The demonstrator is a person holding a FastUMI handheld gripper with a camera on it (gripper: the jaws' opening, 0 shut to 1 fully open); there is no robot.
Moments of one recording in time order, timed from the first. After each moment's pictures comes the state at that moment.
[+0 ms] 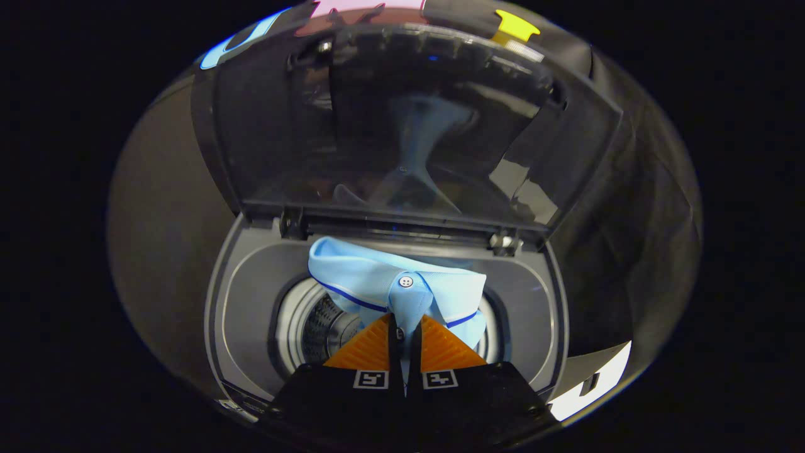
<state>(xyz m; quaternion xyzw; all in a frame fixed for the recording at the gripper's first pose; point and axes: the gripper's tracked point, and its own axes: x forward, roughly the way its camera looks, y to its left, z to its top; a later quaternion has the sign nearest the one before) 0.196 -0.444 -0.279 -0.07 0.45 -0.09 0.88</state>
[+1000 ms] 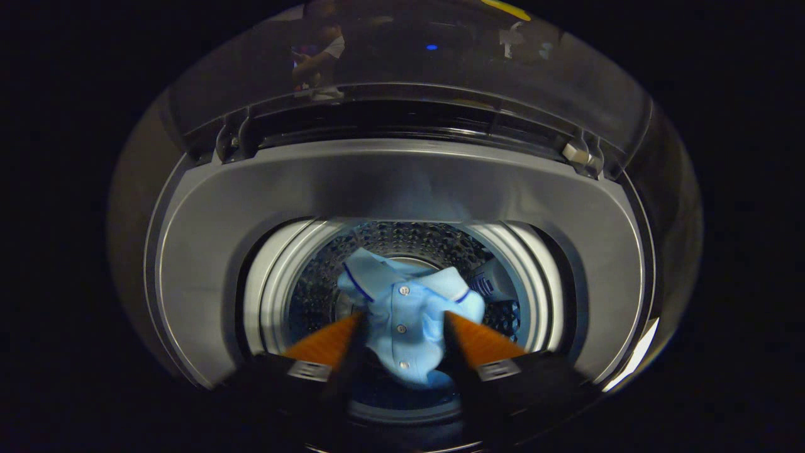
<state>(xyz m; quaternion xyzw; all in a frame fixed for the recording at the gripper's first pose) 0.183 -0.444 -0.373 -0.02 0.54 -0.08 0.83</state>
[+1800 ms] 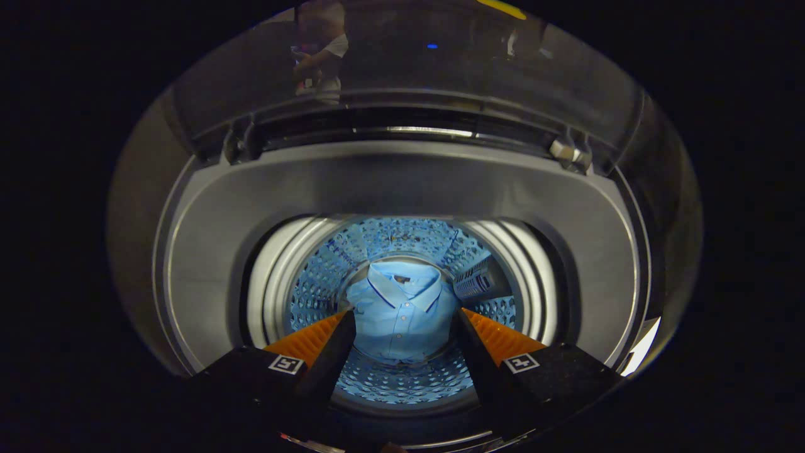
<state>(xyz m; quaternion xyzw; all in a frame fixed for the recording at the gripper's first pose) 0.176 -0.448 -0.351 -0.01 0.52 -0.07 0.85</state>
